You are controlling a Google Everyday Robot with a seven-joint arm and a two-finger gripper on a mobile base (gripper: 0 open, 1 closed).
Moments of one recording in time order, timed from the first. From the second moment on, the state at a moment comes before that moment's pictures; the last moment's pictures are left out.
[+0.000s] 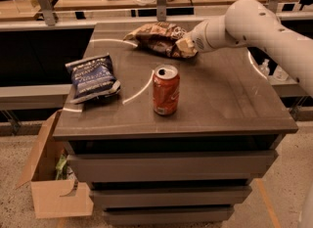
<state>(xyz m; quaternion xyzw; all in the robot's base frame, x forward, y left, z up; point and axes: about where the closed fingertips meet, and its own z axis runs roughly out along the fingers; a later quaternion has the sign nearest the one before) 0.769 -0.093 0.884 -0.38 0.79 0.09 0.48</state>
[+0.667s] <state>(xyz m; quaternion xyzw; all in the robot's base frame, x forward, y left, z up) 0.715 -0.056 0.877 -0.41 0.80 0.16 0.40</state>
